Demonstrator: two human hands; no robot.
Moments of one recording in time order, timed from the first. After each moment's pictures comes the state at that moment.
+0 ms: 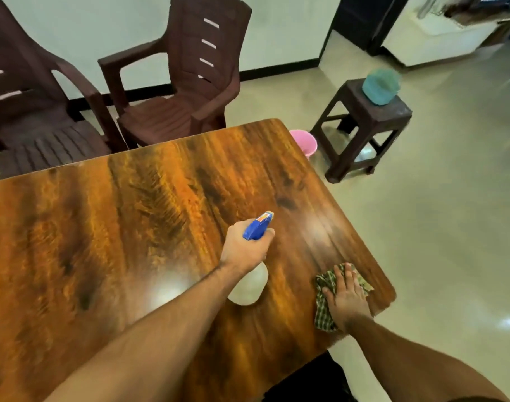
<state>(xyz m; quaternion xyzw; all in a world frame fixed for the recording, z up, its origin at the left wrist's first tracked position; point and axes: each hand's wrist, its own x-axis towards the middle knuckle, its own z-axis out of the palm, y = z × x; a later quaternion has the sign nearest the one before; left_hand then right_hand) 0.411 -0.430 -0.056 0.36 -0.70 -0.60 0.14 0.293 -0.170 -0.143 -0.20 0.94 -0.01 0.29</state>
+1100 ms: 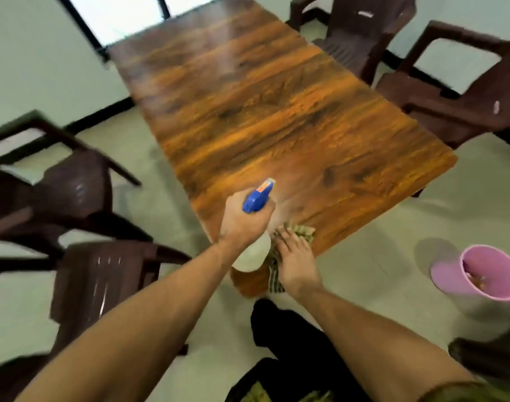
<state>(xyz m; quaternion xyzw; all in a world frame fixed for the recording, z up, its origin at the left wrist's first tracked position) 0.159 -0.163 -0.055 0.76 -0.35 -0.23 0.49 0.010 -0.195 -0.191 -0.92 0.33 0.00 0.21</state>
